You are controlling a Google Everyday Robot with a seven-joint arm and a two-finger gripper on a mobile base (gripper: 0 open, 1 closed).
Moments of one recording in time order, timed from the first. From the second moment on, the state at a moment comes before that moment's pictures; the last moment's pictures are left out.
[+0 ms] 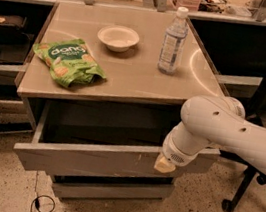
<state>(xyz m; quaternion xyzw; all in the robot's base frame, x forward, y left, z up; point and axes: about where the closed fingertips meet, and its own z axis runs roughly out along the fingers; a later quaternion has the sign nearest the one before) 0.474 -0.120 0.654 -0.59 0.80 0.07 0.10</state>
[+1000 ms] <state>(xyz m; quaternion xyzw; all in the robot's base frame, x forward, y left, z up) 0.486 -0.114 0.651 -0.60 0.79 0.07 0.10</state>
